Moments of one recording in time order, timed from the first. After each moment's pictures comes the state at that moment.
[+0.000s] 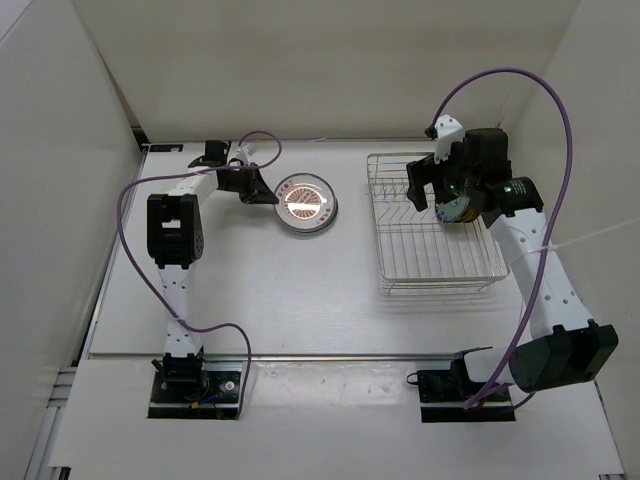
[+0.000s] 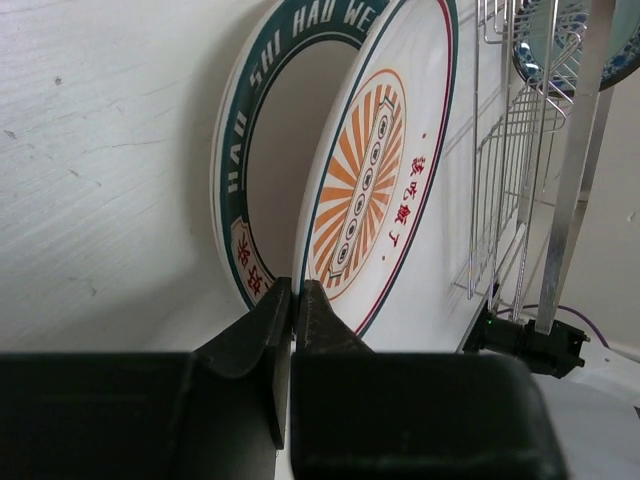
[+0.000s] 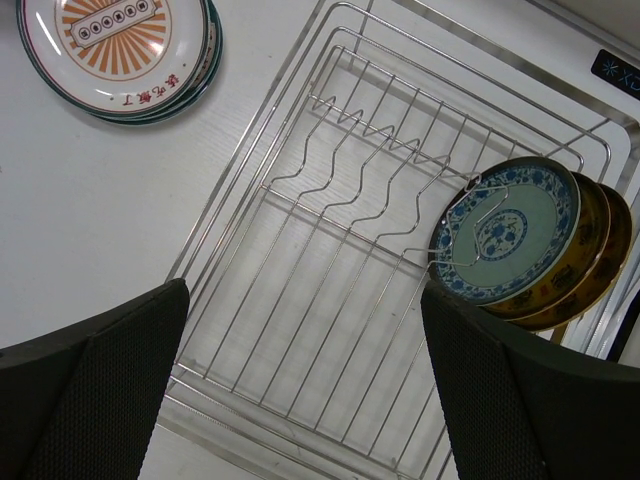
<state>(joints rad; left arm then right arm) -0.04 2.36 1.86 -0.52 0.93 -0.23 0.22 1.32 1.45 -0.74 -0.22 -0.24</state>
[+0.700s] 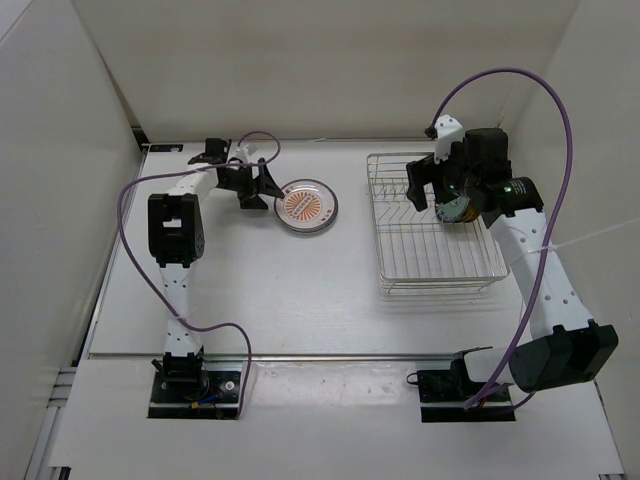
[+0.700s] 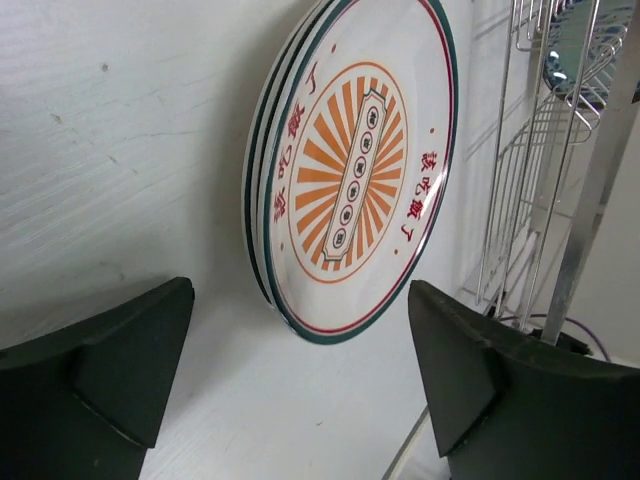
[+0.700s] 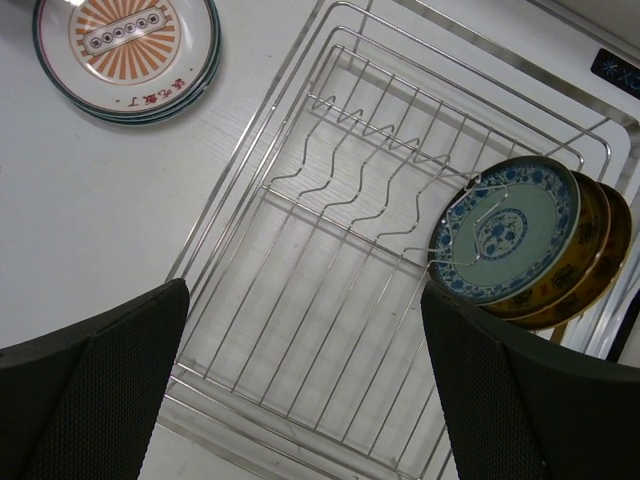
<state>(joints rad) -0.04 2.40 1.92 -0.61 0.89 -0.23 0.22 1.32 1.45 -0.74 -0.23 -0.24</state>
